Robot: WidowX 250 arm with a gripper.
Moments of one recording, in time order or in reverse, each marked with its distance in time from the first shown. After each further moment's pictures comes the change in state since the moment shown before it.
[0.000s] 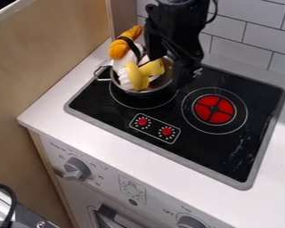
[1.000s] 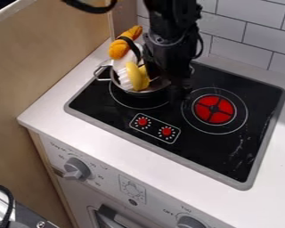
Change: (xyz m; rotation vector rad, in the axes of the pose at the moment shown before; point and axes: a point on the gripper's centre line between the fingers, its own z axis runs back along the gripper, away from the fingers) arm 0.001 0.003 -0.043 0.045 -0.091 -0.024
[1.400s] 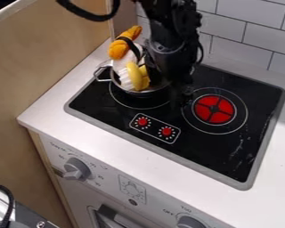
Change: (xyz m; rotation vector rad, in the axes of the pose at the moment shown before) arm -0.001 -0.002 -0.008 -0.004 -0.022 0.006
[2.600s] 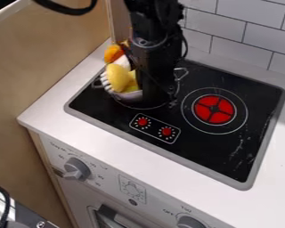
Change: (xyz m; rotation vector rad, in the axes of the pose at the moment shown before) arm -0.022 -0.011 0.026 -0.067 0.097 -0.008
